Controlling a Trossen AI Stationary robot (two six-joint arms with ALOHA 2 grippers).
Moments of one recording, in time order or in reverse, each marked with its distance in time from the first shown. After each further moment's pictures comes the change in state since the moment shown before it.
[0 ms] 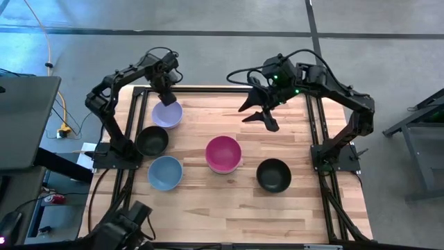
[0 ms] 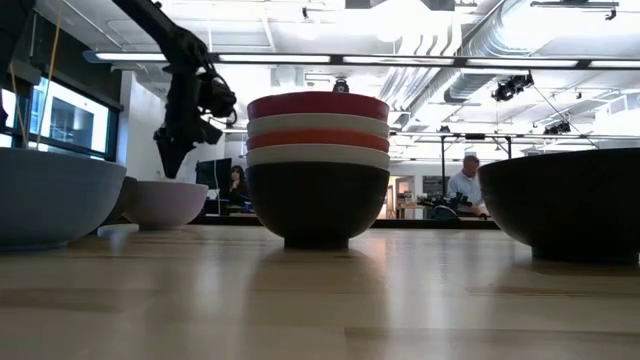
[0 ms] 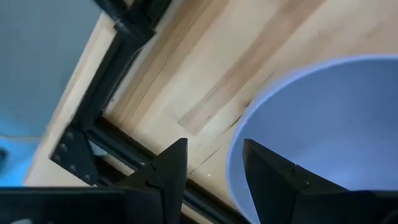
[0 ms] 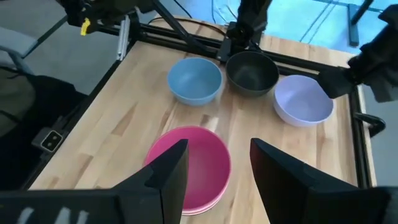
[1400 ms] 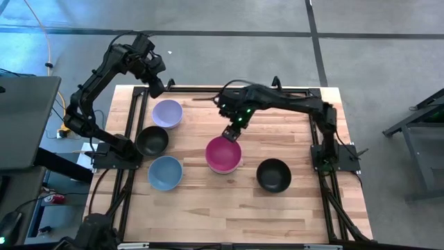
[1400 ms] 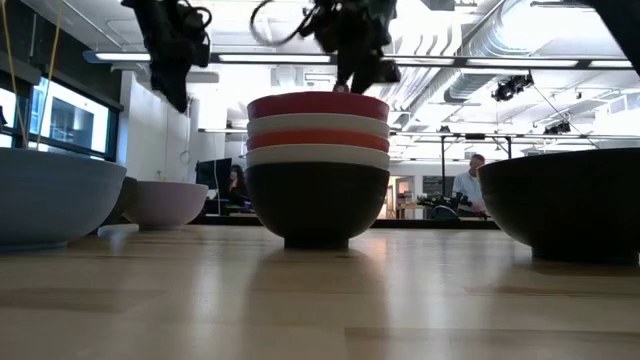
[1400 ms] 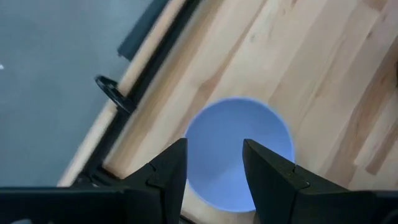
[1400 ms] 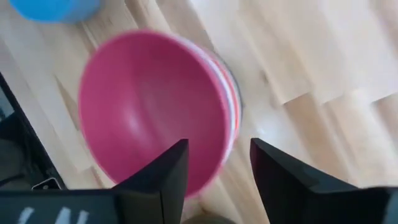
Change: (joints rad) left arm 0.082 -0.313 0.144 -0.124 0.353 0.159; right arm 0.024 0.392 -0.001 -0.195 0.182 0.734
